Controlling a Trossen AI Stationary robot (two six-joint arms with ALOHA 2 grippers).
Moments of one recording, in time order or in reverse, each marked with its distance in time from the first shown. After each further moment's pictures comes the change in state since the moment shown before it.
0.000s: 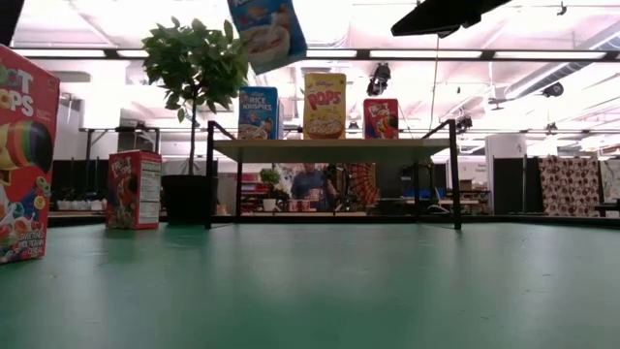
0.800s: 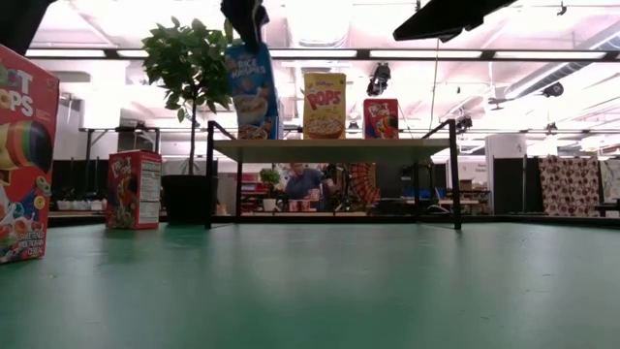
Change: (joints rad) left arm 0.435 -0.002 -0.093 0.002 0.119 0.375; right arm 0.000 0.000 0.000 -0.027 0.000 0.043
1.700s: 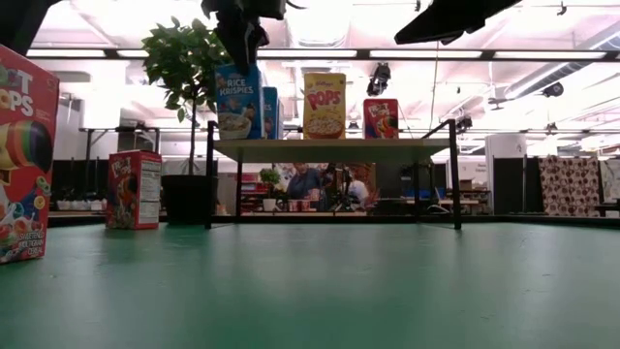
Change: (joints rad) left arm 0.053 -0.002 -0.108 0.006 0.025 0.097; right arm 0.000 0.000 -0.003 -0.014 0.000 0.007
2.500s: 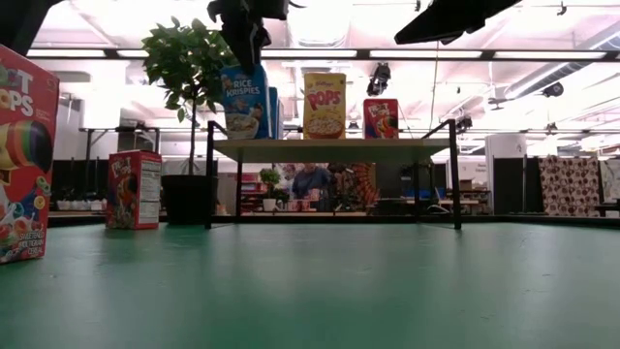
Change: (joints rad) left arm 0.006 0.002 0.000 0.042 0.004 -0.016; right arm 0.000 0.000 0.000 0.000 0.000 -0.003
